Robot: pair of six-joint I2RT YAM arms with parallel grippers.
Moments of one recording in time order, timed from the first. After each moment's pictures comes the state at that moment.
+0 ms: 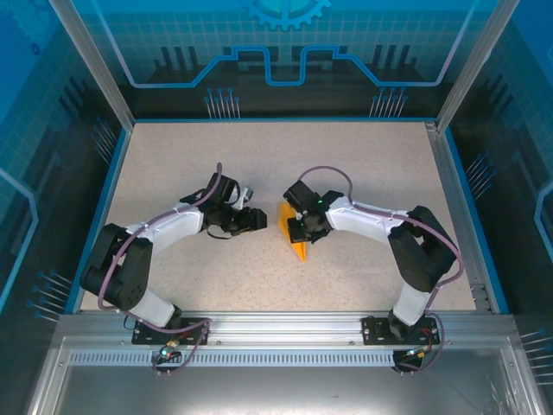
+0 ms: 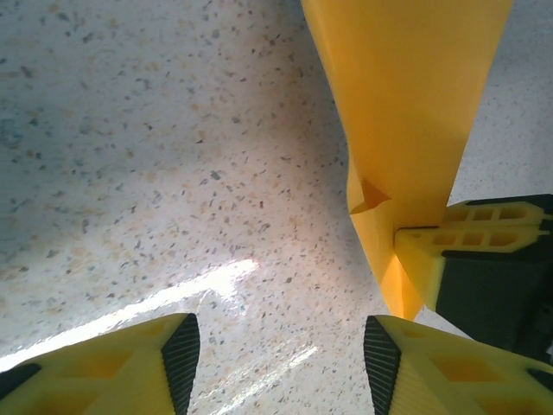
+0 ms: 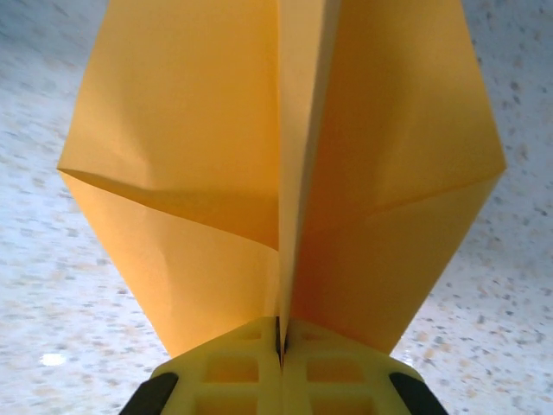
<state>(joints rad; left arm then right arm) -0.37 1.53 0.87 -0.37 0.52 -0.55 0.74 1.76 1.15 -0.67 -0.02 0.54</state>
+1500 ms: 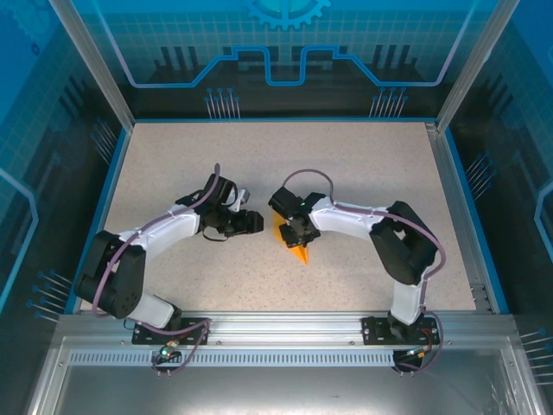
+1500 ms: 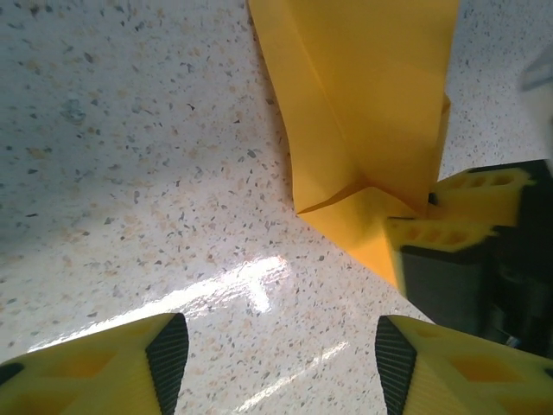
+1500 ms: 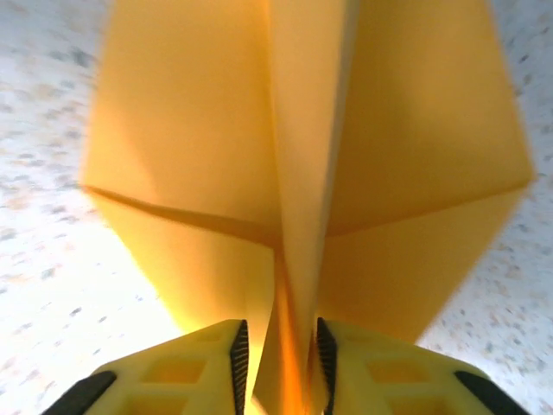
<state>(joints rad) -0.37 1.47 0.86 -0.45 0.45 -0.48 0.81 1.84 1.24 -0.74 0.09 0.49</state>
